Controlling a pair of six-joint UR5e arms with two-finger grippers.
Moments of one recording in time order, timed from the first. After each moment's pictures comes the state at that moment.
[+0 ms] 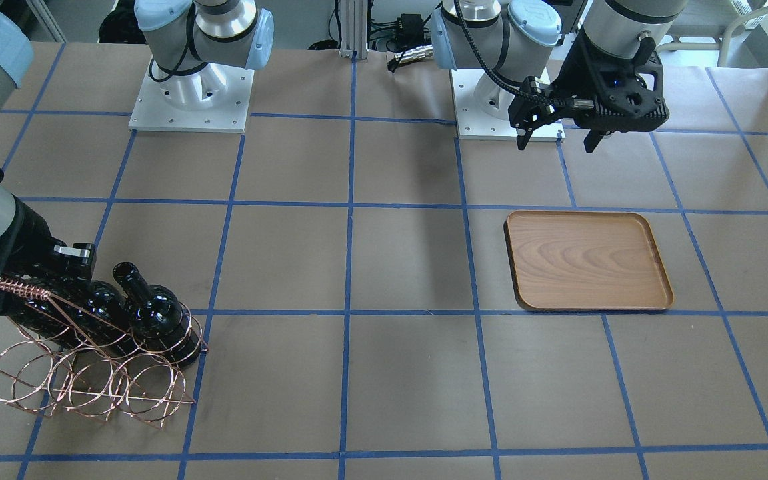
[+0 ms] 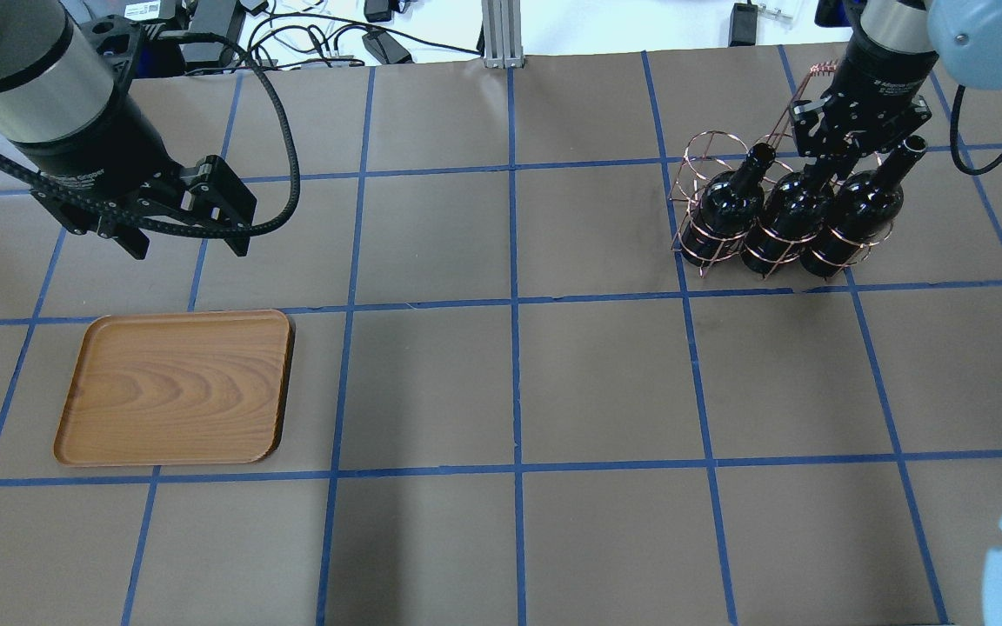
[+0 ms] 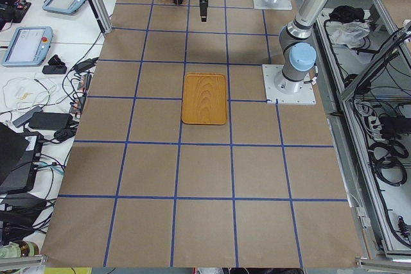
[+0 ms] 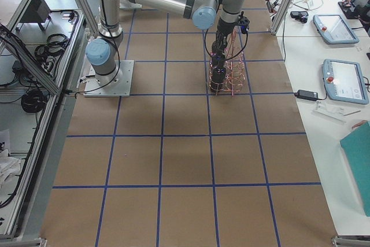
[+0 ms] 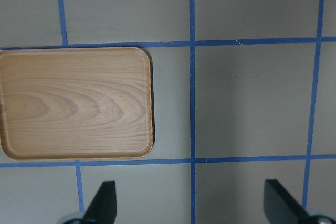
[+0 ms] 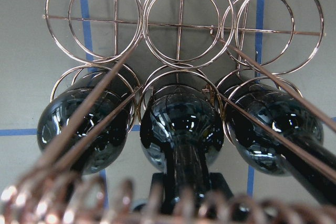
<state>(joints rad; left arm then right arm) -1.50 -1.48 -1.62 -1.65 1.58 0.08 1.38 -1.29 1.47 -1.67 -1.61 -0.17</state>
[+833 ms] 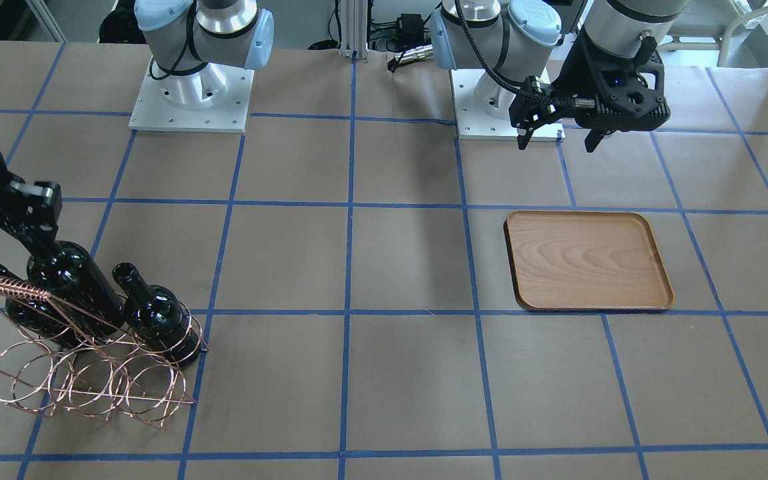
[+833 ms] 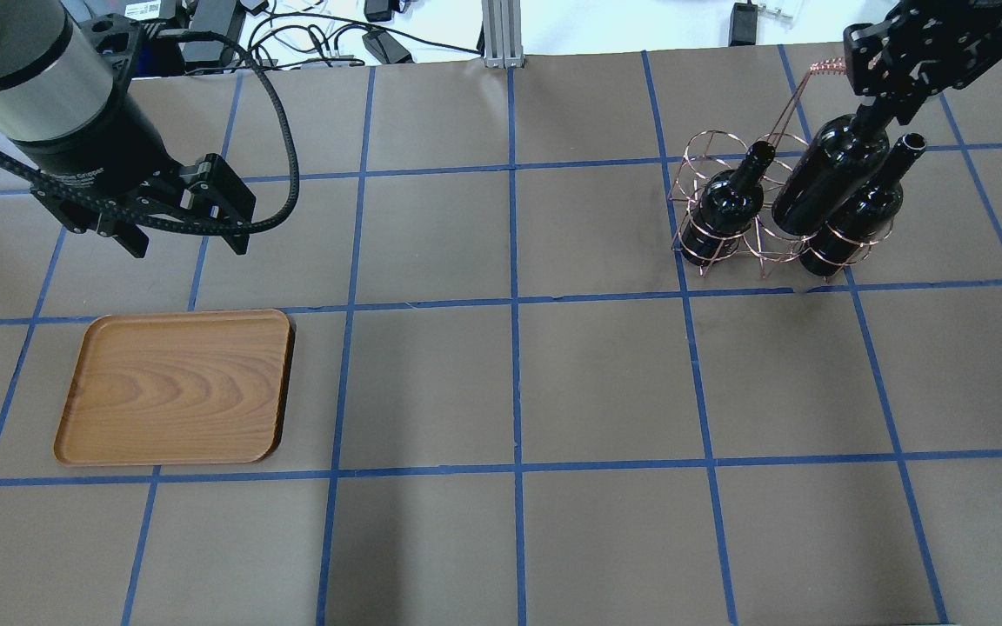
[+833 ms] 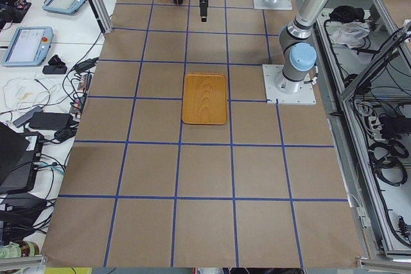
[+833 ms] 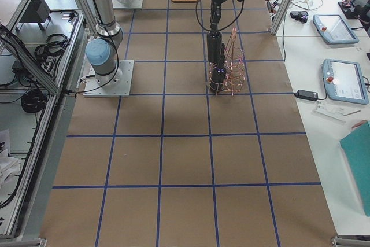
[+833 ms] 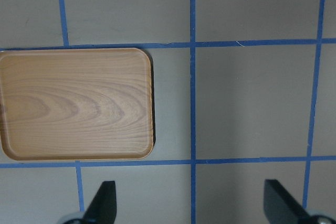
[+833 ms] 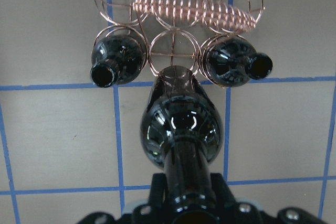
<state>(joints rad) -1.50 -1.48 -1.62 -1.65 1.58 0.08 1.38 -1.49 1.28 -1.32 -1.62 -0.17</state>
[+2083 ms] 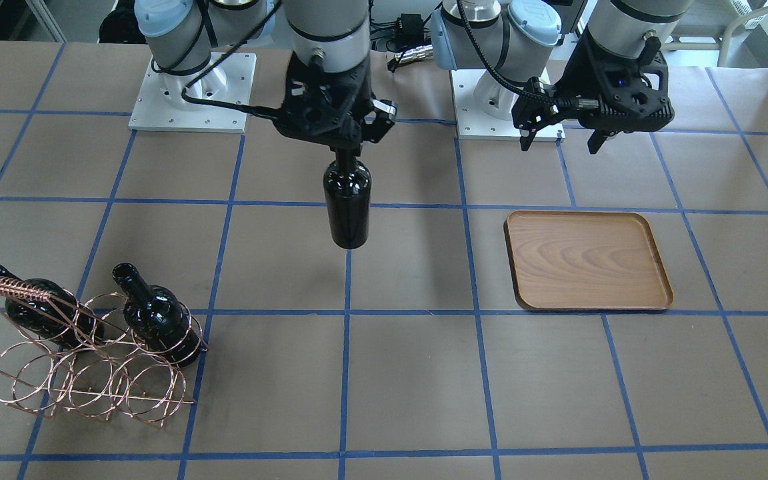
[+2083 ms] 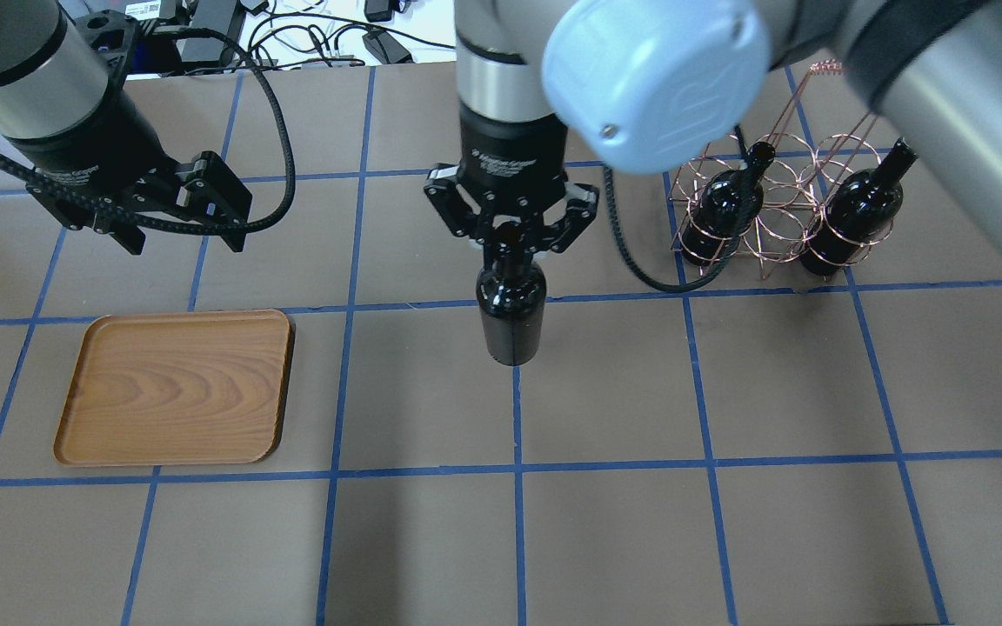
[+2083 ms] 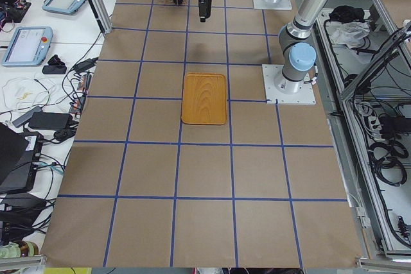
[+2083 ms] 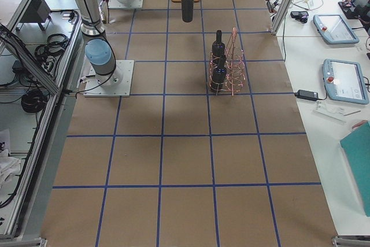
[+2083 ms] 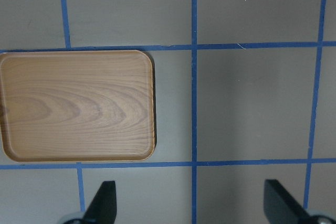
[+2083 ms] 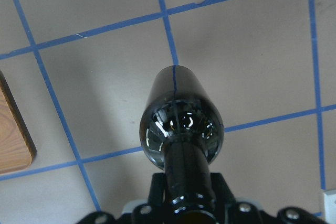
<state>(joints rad) -1.50 -1.48 -1.61 -1.64 1.58 0.09 2.02 -1.33 1.33 -1.46 -1.46 0.67</state>
